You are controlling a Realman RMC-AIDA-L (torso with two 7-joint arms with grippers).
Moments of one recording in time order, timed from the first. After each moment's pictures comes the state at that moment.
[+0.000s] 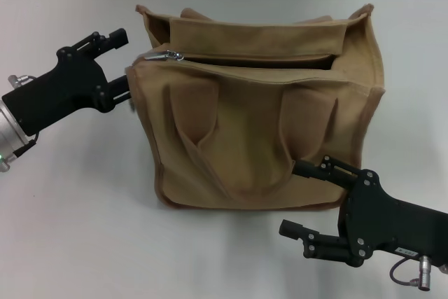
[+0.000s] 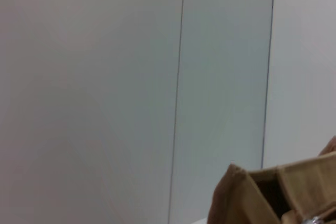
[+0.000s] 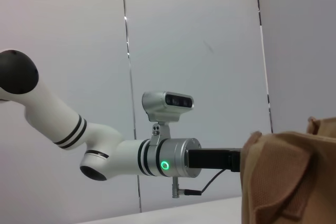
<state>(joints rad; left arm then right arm) -0.41 -2.08 0.66 0.47 1.60 1.51 -0.94 0.41 2.09 -0.44 -0.14 -2.09 -1.80 0.58</state>
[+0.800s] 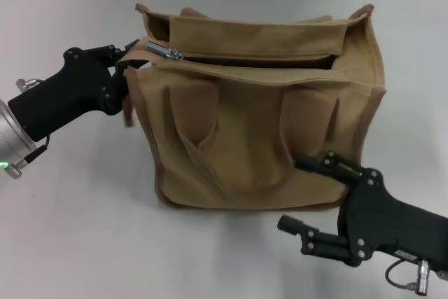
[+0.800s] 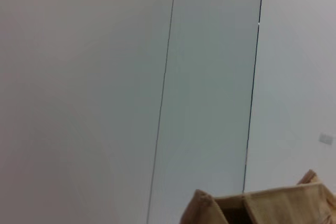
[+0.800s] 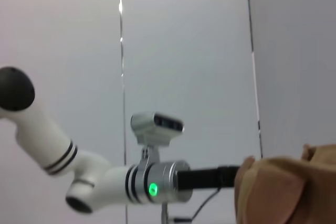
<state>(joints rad) -0.41 -2.08 0.67 0.41 1.55 1.58 -0.93 0.40 2.09 -0.44 -0.07 -2.05 -1.82 0.49</state>
